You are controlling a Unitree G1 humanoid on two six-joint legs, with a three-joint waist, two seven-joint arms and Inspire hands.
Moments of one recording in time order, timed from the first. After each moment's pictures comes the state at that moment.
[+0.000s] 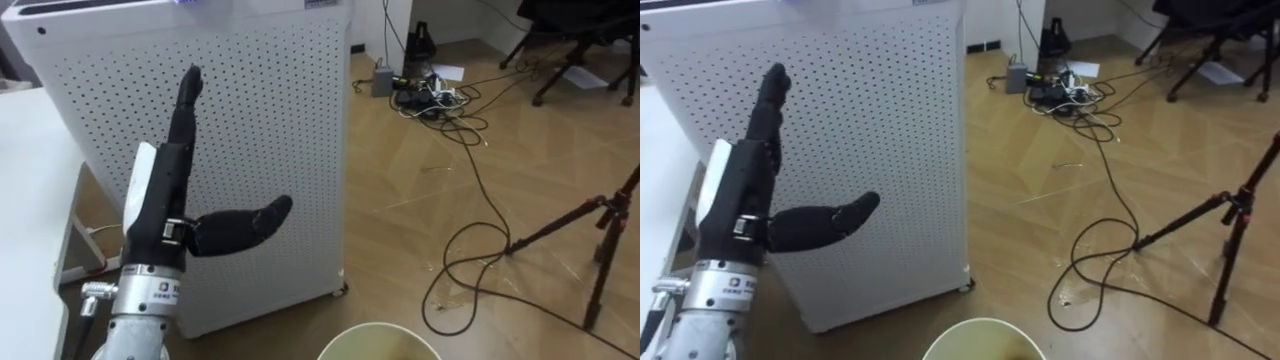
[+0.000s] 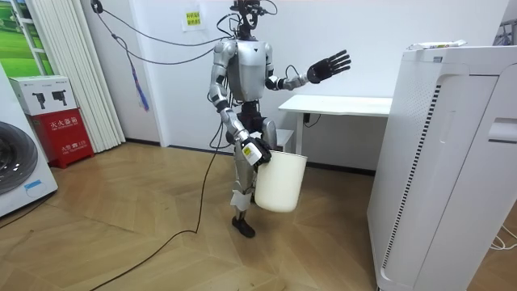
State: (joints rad) left arm -0.04 0.28 -0.10 -0.09 0.16 -0.29 0.27; right arm 0.07 -0.34 0.20 0.73 0.30 -0.11 0.13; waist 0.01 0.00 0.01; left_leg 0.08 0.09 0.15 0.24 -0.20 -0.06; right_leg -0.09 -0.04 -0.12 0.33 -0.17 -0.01
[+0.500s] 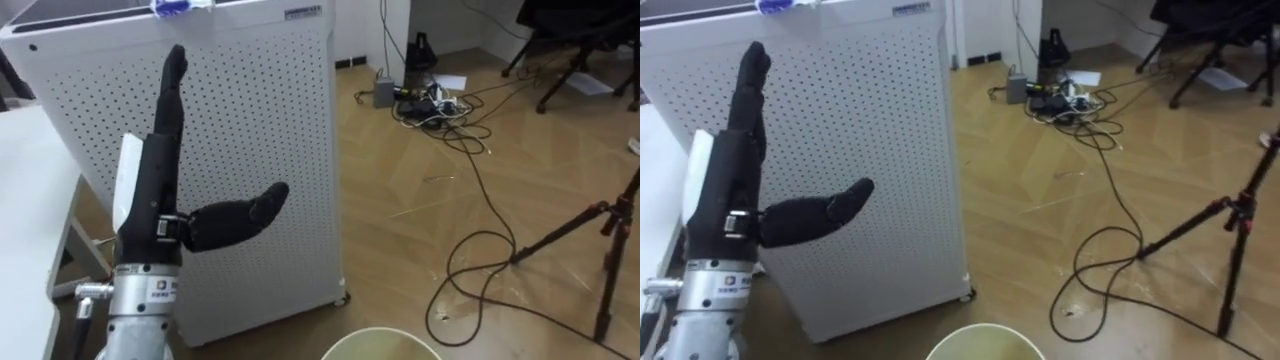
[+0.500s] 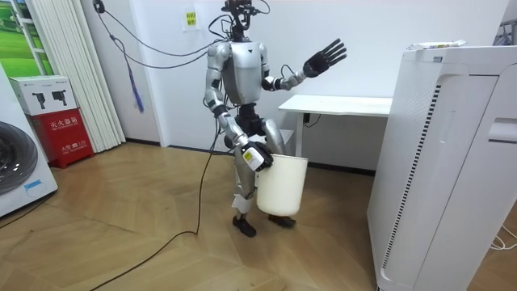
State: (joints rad) left arm -0.05 0.27 -0.08 -0.10 0.19 -0.40 0.33; right arm 0.08 -0.34 0.21 0.72 0.27 -0.11 0.12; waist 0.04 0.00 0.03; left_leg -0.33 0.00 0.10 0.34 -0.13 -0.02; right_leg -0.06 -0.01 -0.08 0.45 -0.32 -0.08
